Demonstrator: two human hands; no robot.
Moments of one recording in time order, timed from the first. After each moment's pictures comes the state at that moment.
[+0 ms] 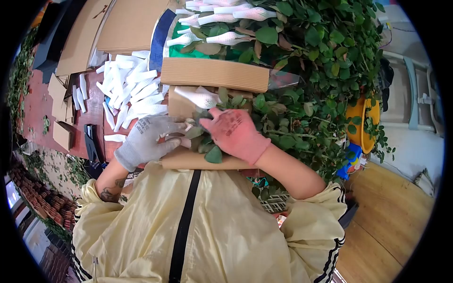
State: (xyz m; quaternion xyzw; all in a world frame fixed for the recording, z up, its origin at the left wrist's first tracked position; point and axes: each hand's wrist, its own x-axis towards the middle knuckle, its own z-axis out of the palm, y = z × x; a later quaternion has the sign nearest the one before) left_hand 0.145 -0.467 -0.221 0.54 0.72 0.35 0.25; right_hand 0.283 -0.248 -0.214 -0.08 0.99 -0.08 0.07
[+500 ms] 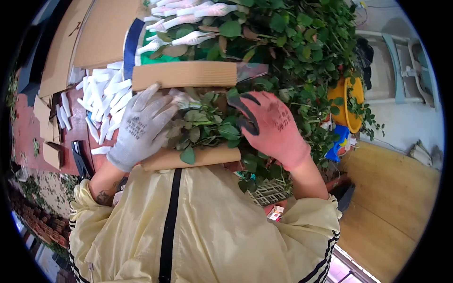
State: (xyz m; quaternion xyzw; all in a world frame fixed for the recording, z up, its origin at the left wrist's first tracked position) left_hand 0.146 -0.423 -0.196 0.63 0.74 0.24 0.03; right_hand 0.337 -0.193 -0.125 0.10 0.99 -0.12 0.04
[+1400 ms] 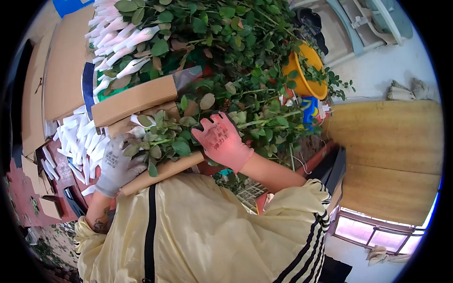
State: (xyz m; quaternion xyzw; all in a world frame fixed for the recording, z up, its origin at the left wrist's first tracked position) left_hand 0.158 -0.431 -0.227 0.63 0.73 0.26 0.11; right_hand 0.383 -0.217 -0.173 0.11 0.98 0.07 0.15
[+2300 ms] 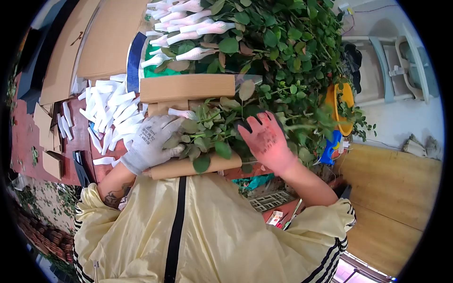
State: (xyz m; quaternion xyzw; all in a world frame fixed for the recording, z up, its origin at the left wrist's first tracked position) left_hand 0.150 -0.429 -0.228 0.59 0.72 0.32 0.15; right_hand 0.358 -0.198 -0.151 0.00 0.98 0.13 0.12
